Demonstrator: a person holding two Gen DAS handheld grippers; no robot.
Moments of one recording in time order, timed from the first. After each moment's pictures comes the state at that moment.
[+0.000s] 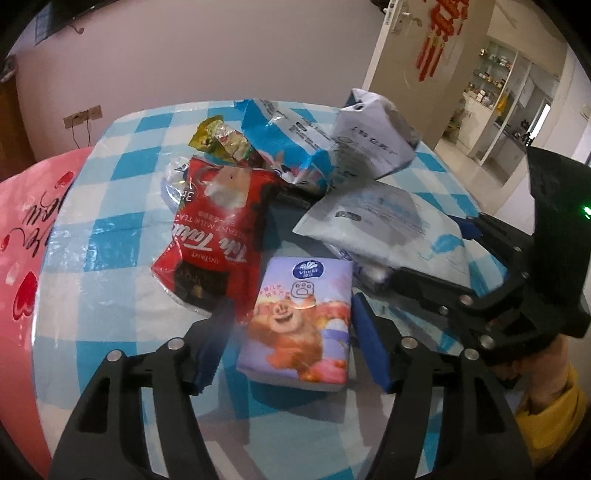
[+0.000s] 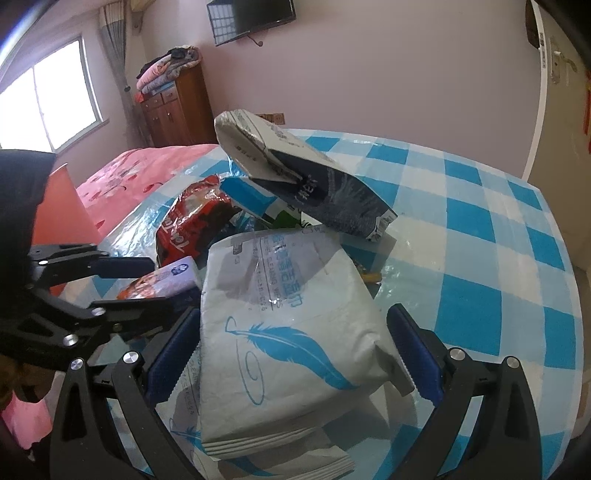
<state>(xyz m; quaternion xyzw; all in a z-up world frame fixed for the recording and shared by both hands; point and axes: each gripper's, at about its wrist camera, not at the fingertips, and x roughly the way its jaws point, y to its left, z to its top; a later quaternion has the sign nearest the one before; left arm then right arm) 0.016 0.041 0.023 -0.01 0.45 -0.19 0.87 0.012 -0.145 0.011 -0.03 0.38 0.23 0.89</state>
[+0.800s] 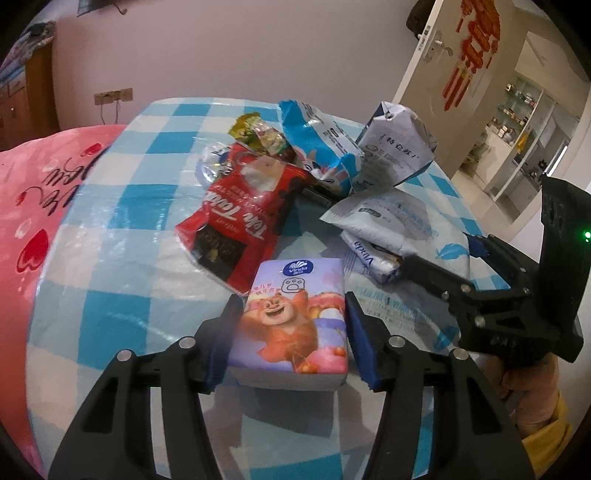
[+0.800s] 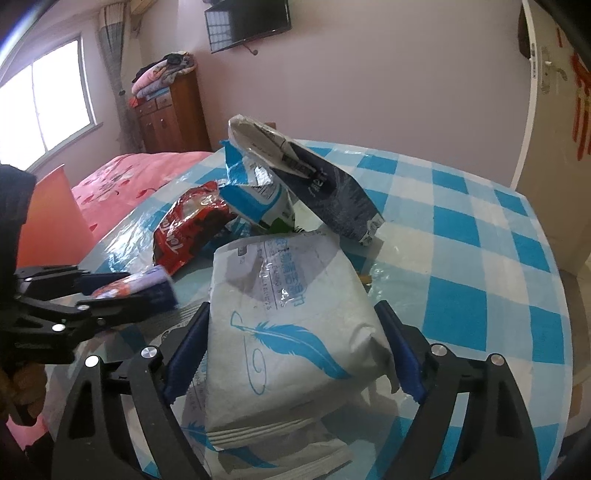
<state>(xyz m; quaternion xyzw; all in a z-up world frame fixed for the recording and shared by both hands) -0.015 0.059 0.025 -0.06 0.43 -0.13 0.89 -0.002 -0.144 0.015 -0.04 0.36 0.21 0.91</state>
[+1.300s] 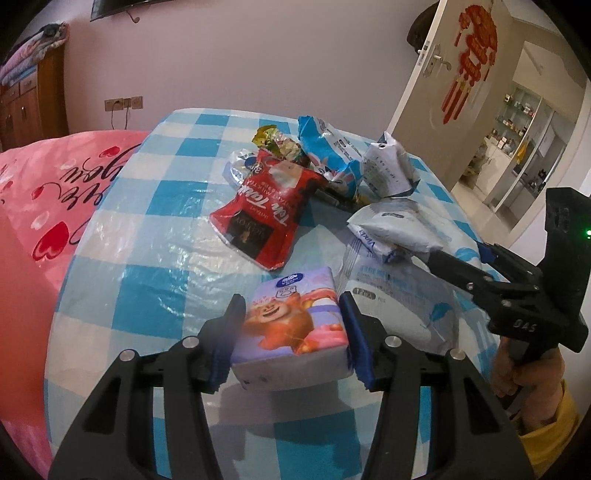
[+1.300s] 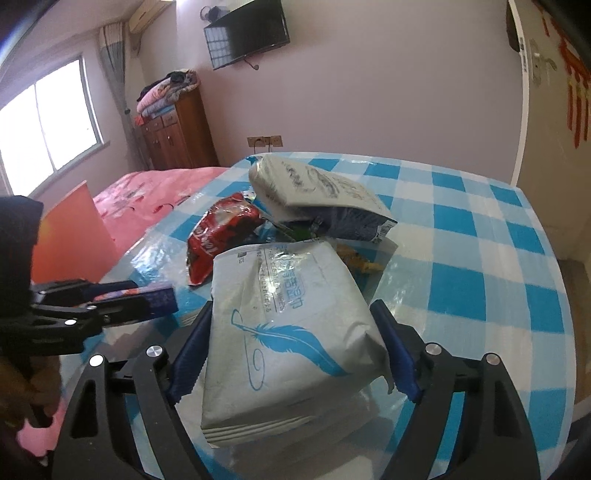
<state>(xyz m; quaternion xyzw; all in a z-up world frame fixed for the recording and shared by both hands) -0.050 0.084 0.033 -0.08 0.41 -0.13 0.90 -0.034 -0.151 0.032 0.00 0.35 0.23 0.91</state>
